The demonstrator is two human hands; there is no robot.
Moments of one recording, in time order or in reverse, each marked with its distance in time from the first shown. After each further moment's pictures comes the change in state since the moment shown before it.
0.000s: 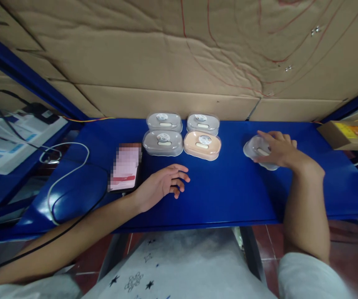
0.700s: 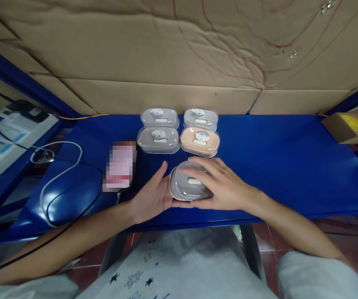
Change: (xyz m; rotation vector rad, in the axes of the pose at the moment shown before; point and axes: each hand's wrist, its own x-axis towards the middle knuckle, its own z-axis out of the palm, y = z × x) left_hand -0.010 -0.016 0.015 -0.295 -0.154 -0.181; right_hand -0.087 -0.151 0.022 0.406 0.243 -1.037
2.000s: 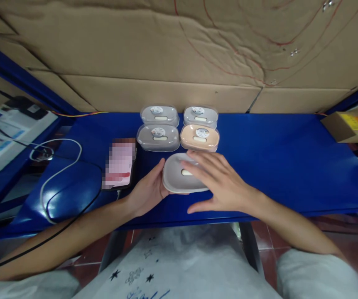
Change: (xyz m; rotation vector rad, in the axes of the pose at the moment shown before) left_hand -0.002 0.011 0.006 0.049 0.164 0.192; right_hand -0.005 0.004 -0.008 0.058 0.114 0.001
